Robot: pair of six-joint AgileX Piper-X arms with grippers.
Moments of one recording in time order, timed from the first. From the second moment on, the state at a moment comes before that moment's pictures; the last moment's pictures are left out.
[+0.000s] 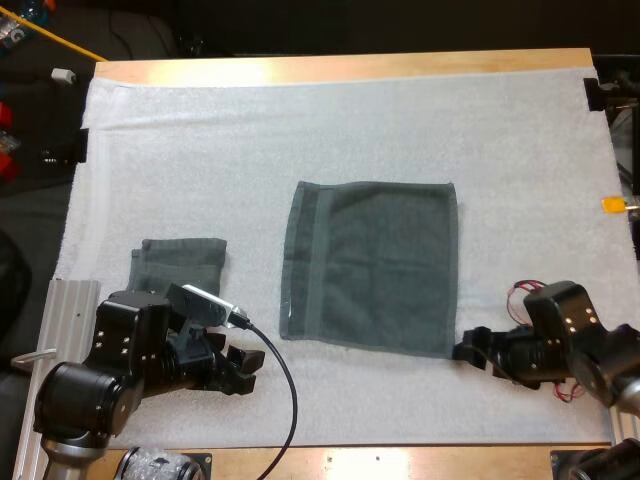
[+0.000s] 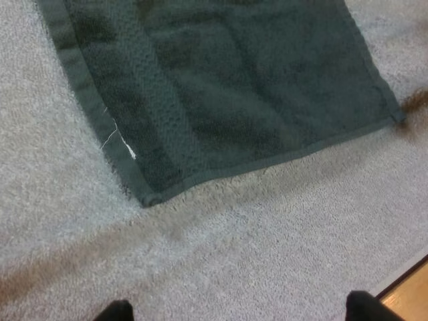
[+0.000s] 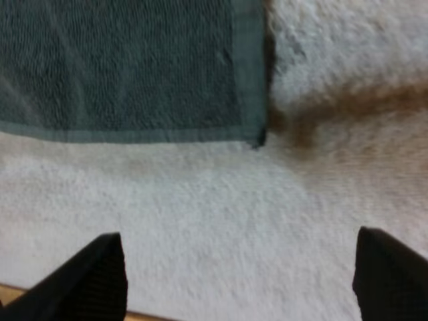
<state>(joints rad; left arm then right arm) -0.24 0.67 -0.79 1.27 0.43 -1.76 0.43 0.94 -0.51 0.84 -0.40 -1.10</state>
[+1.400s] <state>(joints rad) -0.24 0.70 -0.79 1.25 0.43 -1.75 0.43 1.36 -0.51 0.52 -0.49 -1.02</state>
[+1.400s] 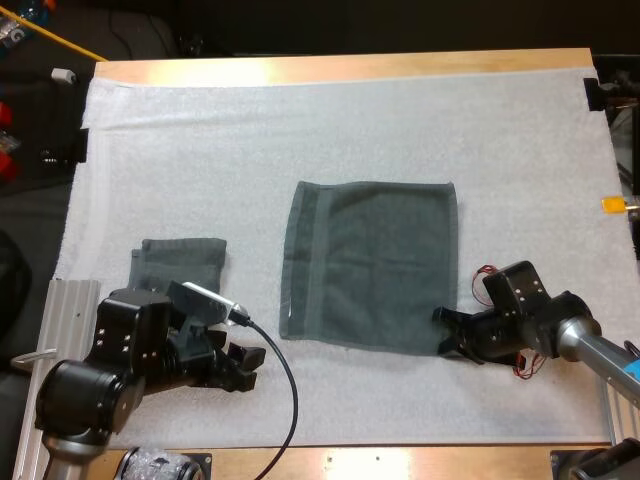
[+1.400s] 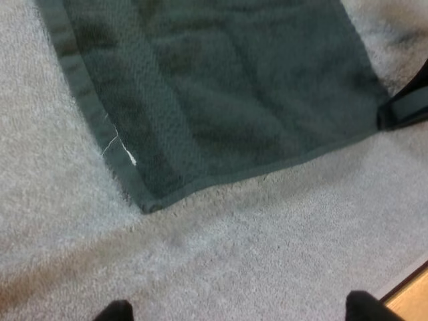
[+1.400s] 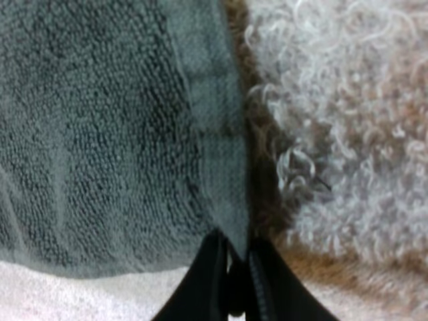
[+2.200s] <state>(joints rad) -0.24 1.24 -0.79 1.01 0.46 -1.71 0.43 1.31 -0.51 0.52 -0.47 -1.02</state>
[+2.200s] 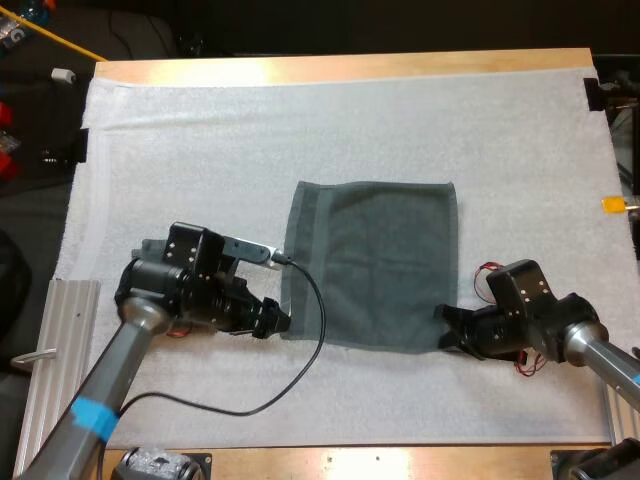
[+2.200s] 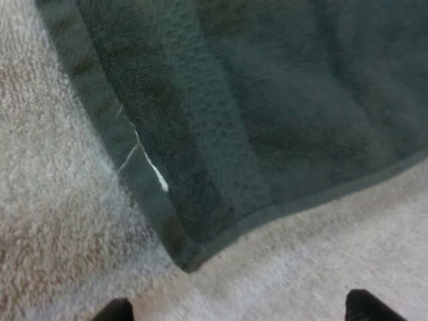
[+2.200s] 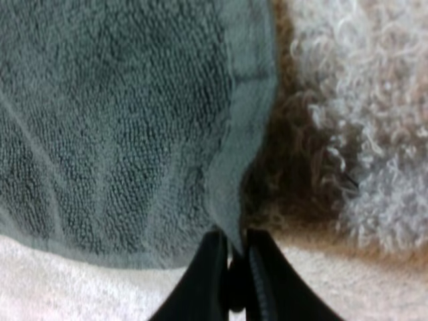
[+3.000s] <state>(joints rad) -0.23 1.63 -0.80 0.88 0.64 -1.71 0.43 1.31 -0.51 0.52 -0.47 -1.02</state>
